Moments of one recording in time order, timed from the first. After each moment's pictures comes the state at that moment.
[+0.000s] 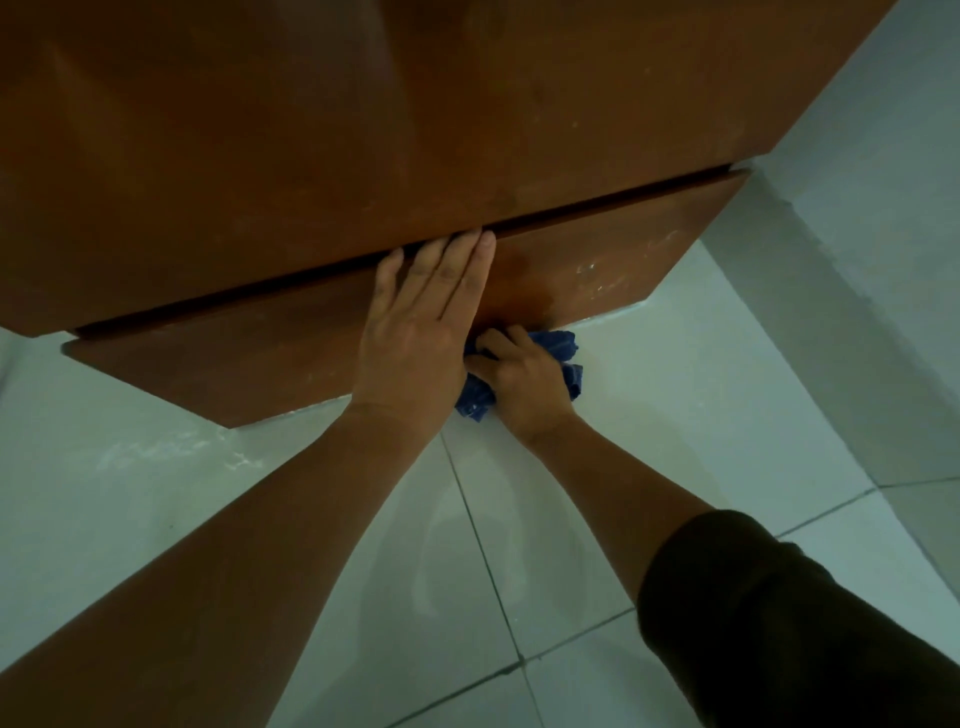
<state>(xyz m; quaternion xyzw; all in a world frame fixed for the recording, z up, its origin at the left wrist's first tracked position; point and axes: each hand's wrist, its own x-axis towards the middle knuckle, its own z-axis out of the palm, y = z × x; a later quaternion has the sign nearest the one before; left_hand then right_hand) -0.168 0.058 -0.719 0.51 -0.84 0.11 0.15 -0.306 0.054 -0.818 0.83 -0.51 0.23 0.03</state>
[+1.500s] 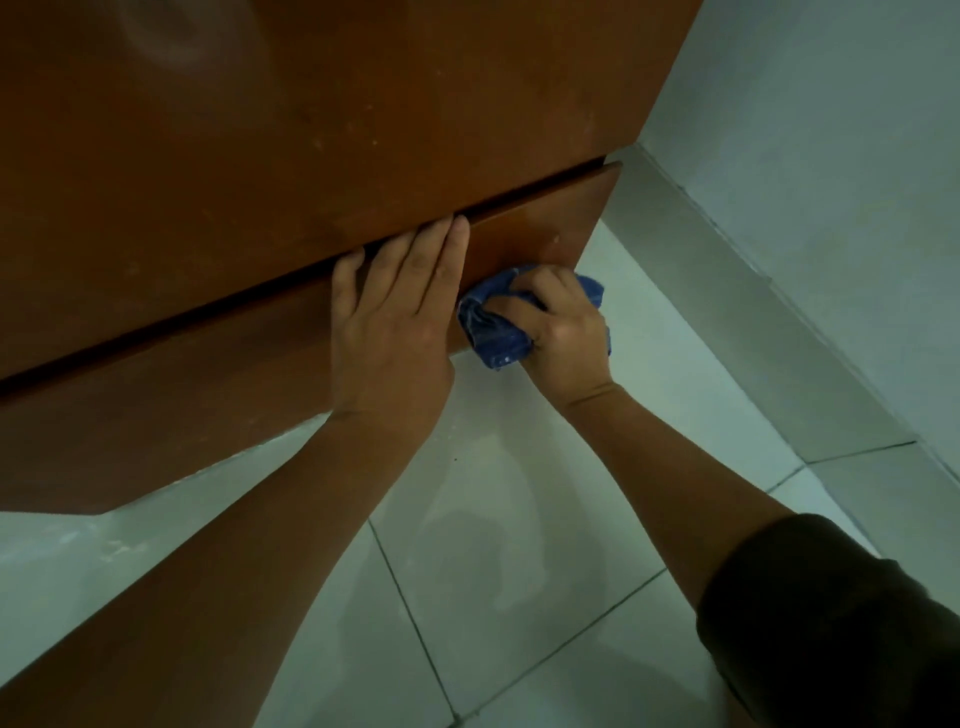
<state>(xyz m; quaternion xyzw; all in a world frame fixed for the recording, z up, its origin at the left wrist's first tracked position) -0.249 0.036 -0.727 0.51 -0.83 0.14 0.19 -0.421 0.035 -0.796 0.74 -0.54 0.36 0.14</state>
